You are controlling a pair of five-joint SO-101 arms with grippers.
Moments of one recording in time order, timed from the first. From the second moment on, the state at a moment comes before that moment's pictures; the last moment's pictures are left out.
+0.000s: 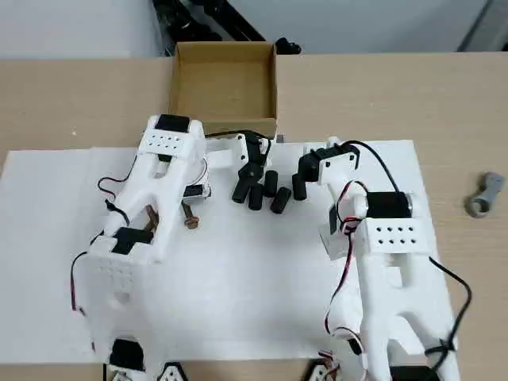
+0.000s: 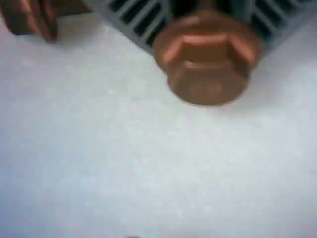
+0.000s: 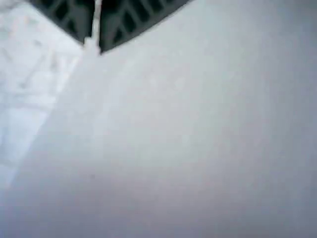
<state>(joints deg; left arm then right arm) 5.3 38.2 -20.3 88.7 -67.0 -4.6 -28.3 37.3 79.3 18.3</state>
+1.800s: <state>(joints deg) -13.8 -37.6 5.6 98.8 -2.5 -16.5 20.9 -17.3 87.5 -3.4</state>
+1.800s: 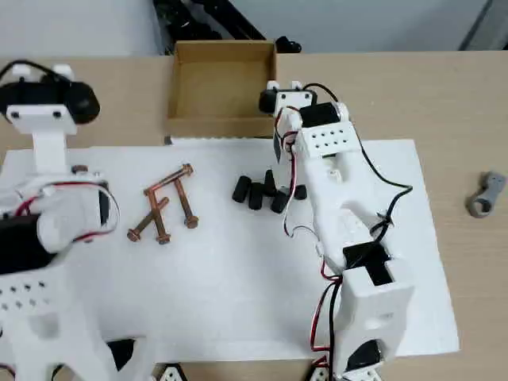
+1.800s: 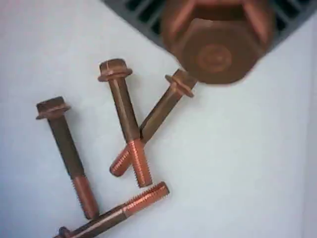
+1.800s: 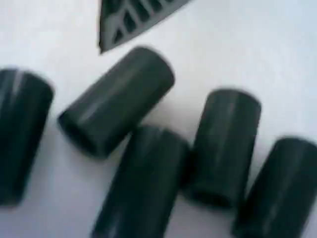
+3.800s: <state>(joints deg) -13.8 -39.4 7.0 97.9 -2.4 -12.9 27.9 -29.2 94.5 9.6</state>
